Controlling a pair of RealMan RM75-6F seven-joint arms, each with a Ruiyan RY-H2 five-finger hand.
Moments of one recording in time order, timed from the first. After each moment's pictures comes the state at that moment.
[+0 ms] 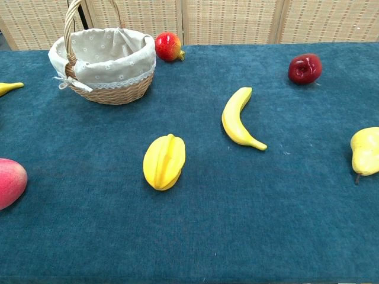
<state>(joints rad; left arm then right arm) -0.23 -1.28 -0.19 -1.64 1.40 1.57 0.25 0.06 -1.12 0.05 -1.51 -1.52 1.48 0.11</state>
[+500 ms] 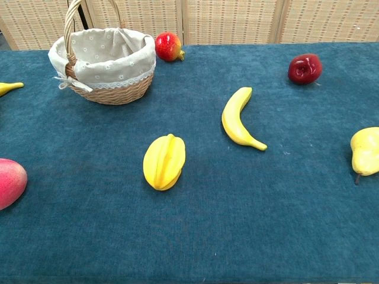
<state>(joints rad) -0.37 -1.31 -0.31 -1.39 1.21 1.33 0.15 0.06 -1.11 0.05 -1.51 -1.52 1.47 0.14</state>
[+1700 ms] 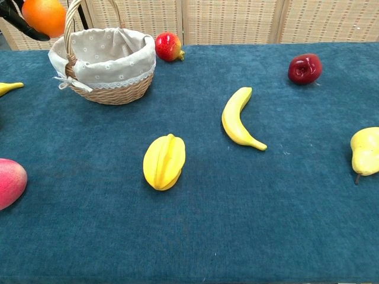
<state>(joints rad) -0.75 -1.52 -0.37 -0.96 1.18 0.97 -0.08 0.06 -1.09 0.04 -1.51 -1.53 1.48 0.20</state>
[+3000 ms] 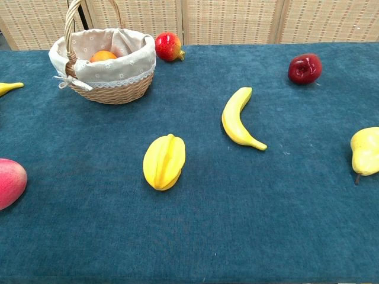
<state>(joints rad) -0.16 -0.99 -0.05 -1.69 1.32 1.48 -0.02 0.08 -1.10 0.03 -1.52 -1.53 1.43 0.18</state>
